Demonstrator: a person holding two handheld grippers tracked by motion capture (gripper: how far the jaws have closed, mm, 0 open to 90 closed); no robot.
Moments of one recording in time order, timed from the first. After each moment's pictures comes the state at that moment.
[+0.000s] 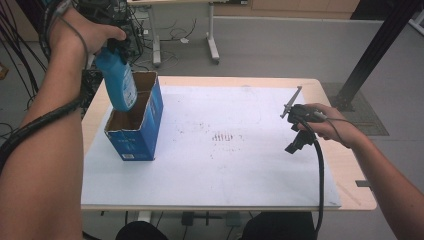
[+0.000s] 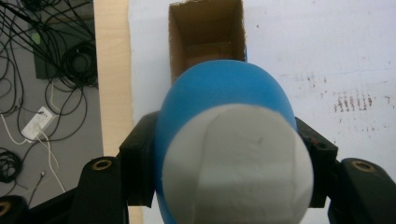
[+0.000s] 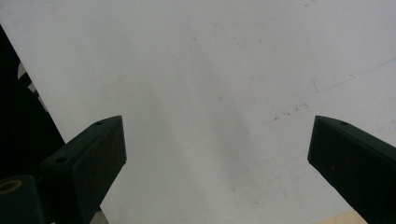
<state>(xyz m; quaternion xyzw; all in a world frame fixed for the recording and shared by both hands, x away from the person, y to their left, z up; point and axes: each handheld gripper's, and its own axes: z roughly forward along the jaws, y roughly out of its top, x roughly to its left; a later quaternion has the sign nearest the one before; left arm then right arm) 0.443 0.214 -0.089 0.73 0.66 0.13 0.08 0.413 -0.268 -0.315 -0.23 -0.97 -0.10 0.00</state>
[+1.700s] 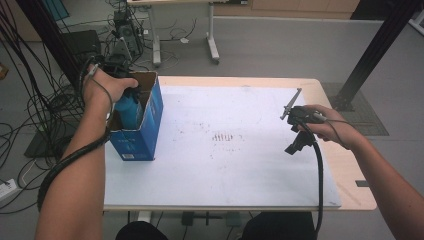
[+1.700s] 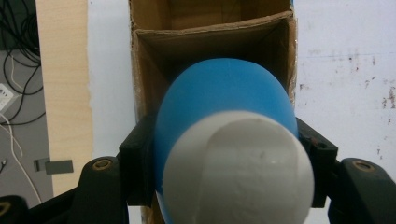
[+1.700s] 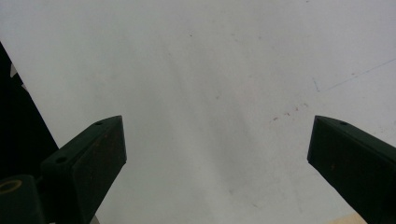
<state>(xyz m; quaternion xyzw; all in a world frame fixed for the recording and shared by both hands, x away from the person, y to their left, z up) 0.456 0.223 -0.219 0.72 0.68 0.09 0.07 0.413 -0.270 -0.323 -0.22 -0.97 -0.10 0.00</state>
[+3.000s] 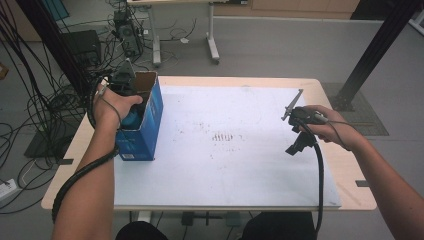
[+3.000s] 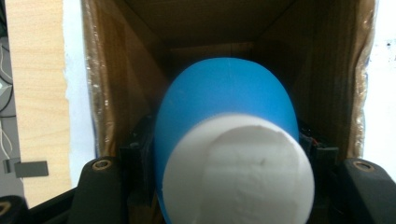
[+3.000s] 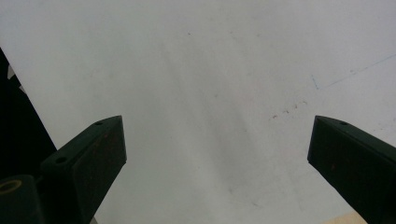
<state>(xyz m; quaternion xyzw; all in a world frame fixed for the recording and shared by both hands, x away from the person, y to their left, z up) 0.452 0.224 -0.269 0.71 0.69 0.09 0.06 0.411 -0.272 -0.323 -0.23 -0.97 -0.10 -0.01</state>
